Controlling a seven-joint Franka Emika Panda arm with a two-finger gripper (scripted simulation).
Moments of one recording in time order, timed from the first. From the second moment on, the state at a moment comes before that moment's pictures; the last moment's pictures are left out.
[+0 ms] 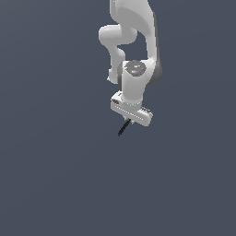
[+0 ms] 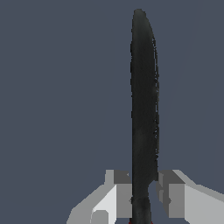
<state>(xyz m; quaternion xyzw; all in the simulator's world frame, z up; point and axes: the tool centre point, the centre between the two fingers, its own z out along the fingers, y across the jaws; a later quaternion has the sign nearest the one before) -0.066 0.057 0.121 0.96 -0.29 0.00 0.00</state>
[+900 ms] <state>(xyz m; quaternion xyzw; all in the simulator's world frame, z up) -0.061 0.131 0.311 0.96 -0.28 0.00 0.00</state>
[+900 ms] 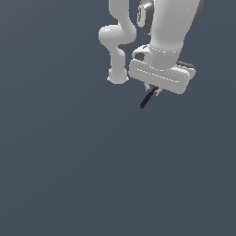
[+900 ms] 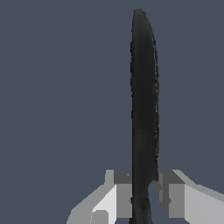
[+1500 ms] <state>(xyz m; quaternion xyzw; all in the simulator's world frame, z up) -0.056 0.164 0.391 0.96 -0.28 0.00 0.00</state>
